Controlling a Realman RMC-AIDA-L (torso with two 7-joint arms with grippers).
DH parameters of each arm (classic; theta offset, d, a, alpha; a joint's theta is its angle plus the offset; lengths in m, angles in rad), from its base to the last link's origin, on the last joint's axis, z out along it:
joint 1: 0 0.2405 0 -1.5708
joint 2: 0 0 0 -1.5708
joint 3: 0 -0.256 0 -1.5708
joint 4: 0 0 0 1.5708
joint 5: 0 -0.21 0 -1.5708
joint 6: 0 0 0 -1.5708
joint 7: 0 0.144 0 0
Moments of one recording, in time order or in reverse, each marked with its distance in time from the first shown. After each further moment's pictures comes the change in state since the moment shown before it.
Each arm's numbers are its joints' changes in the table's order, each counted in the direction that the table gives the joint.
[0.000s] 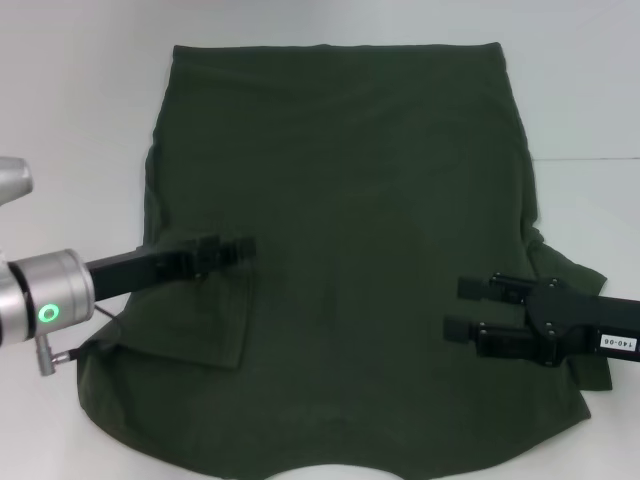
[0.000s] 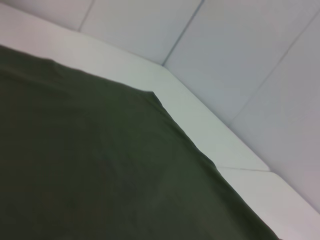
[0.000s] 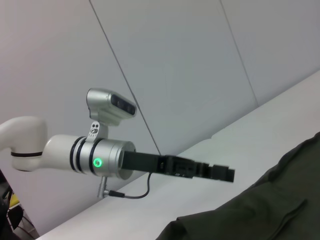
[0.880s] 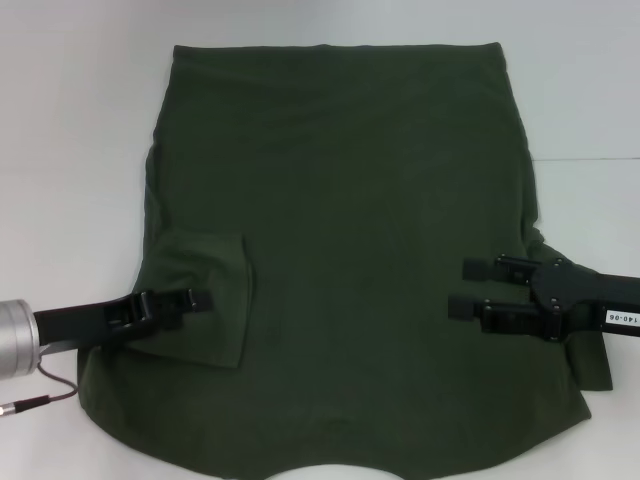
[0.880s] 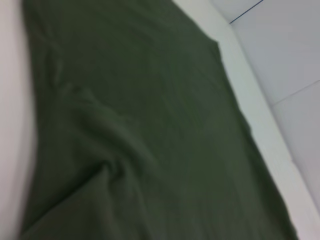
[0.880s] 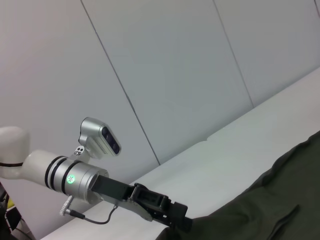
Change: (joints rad) left arm 0.034 0.023 0.151 -0.046 -0.244 -0.183 -0.426; right arm 0.031 -0.024 -0.003 0.007 0.000 -0.004 0.058
